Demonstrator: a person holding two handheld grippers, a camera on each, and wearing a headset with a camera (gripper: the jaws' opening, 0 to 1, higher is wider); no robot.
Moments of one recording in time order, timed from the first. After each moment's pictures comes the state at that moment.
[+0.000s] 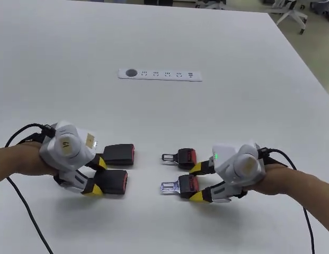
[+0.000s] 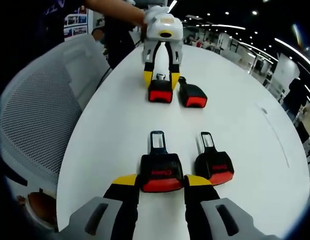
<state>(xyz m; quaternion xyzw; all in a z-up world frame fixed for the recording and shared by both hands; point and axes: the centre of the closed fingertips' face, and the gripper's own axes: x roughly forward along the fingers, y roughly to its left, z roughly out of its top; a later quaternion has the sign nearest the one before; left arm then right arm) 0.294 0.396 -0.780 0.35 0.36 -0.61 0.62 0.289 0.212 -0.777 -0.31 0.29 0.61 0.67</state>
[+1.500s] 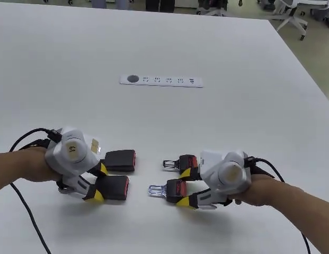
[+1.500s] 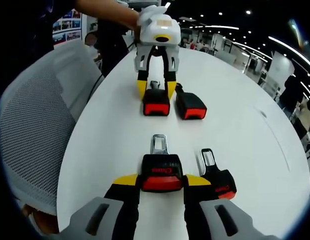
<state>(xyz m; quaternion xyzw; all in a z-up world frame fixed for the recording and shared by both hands) 0.289 0.393 -0.777 0.34 0.38 -0.60 0.61 0.290 0.248 -0.775 -0.29 0.28 0.59 0.69</state>
